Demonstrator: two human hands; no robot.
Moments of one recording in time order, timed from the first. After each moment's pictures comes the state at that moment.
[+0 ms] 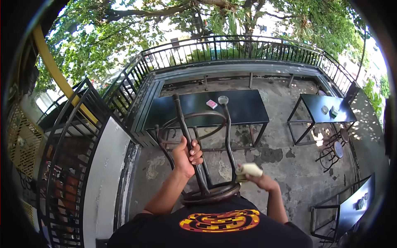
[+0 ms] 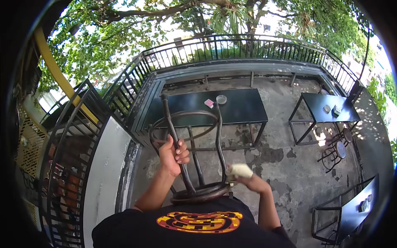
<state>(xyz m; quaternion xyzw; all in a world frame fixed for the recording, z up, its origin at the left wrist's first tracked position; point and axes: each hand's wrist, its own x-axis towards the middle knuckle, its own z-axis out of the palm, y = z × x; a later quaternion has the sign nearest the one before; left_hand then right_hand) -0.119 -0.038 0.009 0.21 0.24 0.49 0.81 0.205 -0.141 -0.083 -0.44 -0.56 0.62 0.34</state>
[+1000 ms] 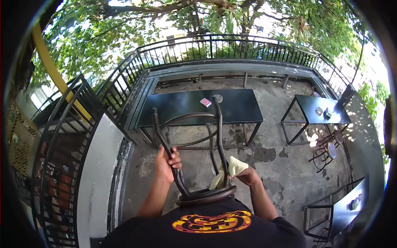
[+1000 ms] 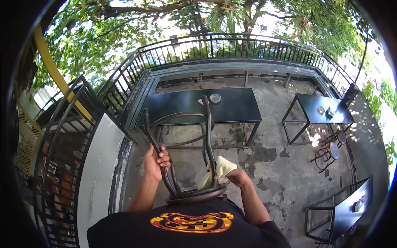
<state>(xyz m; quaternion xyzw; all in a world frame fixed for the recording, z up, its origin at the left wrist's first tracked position) -0.175 -0.053 -0.036 0.11 0.26 0.53 0.80 0.177 -0.106 -0.131 -0.16 -0.33 0.80 0.48</state>
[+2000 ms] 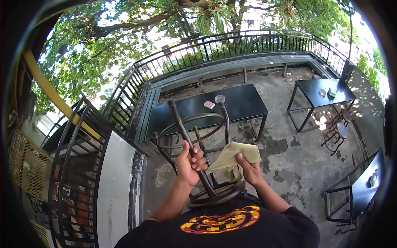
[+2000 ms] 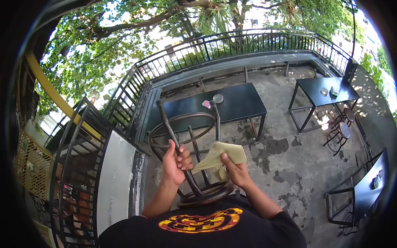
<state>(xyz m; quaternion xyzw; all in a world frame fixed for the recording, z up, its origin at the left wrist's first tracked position) -0.112 -0.067 0.026 0.22 0.23 0.45 0.84 0.114 -0.129 -0.046 -0.39 -0.47 0.48 0.63</state>
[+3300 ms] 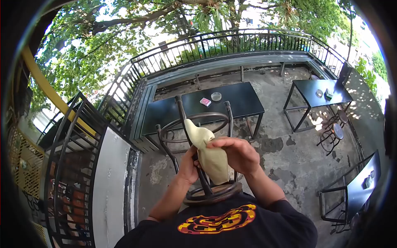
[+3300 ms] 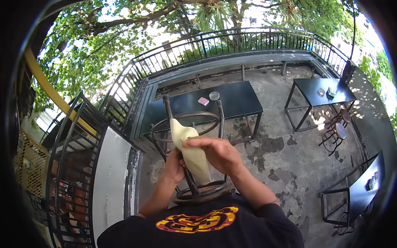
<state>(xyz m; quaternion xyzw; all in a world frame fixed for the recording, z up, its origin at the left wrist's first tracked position) -0.102 -0.064 0.000 0.23 0.32 0.44 0.81 0.104 -0.099 0.045 0.01 -0.51 0.64 0.58</state>
